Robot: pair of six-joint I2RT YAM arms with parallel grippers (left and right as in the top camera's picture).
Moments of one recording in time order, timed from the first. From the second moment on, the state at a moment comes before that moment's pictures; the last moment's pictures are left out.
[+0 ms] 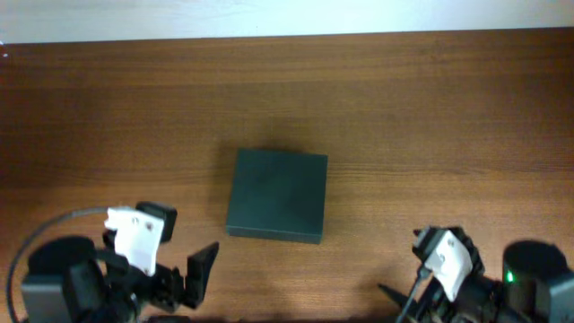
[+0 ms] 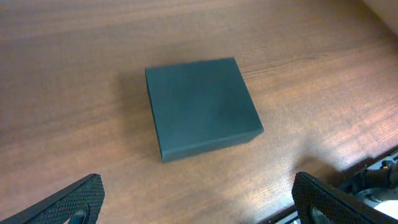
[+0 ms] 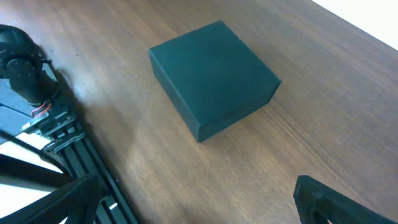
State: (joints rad) left arm -0.04 0.67 1.33 -1.38 0.38 0.10; right arm 0.30 0.51 1.08 -1.28 -0.47 -0.38
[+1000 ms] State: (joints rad) left arm -0.04 0.55 1.21 -1.23 0.26 0.10; right arm 0.30 0.44 1.06 -1.27 -0.48 -0.32
